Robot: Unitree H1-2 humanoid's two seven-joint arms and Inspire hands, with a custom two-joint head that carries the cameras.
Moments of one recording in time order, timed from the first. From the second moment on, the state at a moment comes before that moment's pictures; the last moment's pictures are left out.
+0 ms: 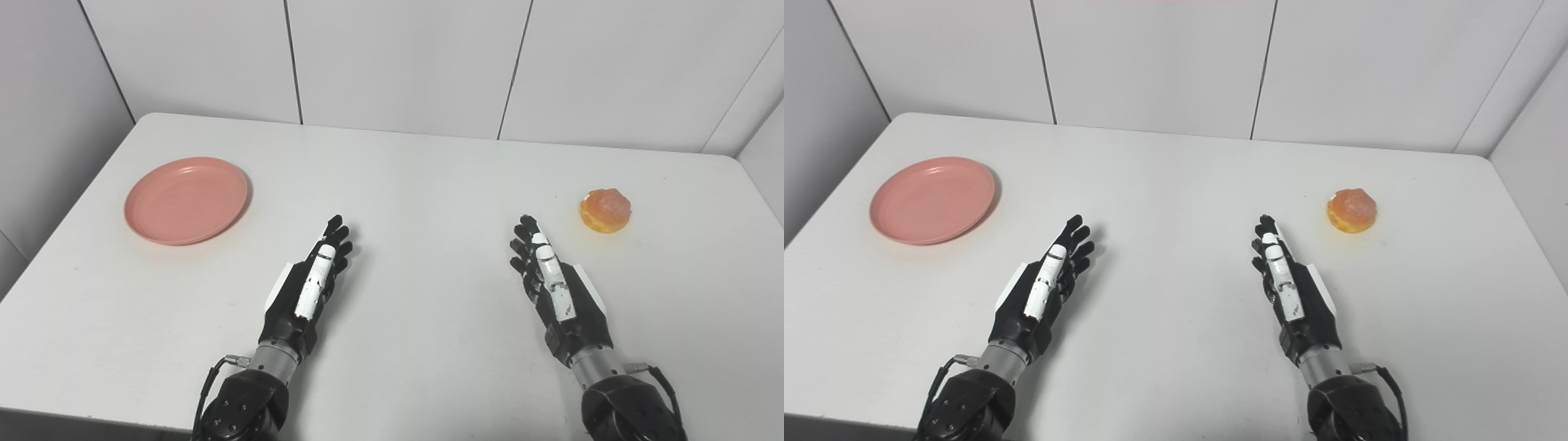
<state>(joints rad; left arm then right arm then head) 0.07 -0.02 -0.05 -0.37 -0.06 0.36 -0.11 -0.07 -0.02 0.09 -0.28 0.09 0.39 0.15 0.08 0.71</state>
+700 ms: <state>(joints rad) 0.07 -0.02 -0.05 -0.36 -0.06 0.35 -0.11 -0.07 -0.02 0.09 -0.28 0.09 0.39 0.15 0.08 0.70</state>
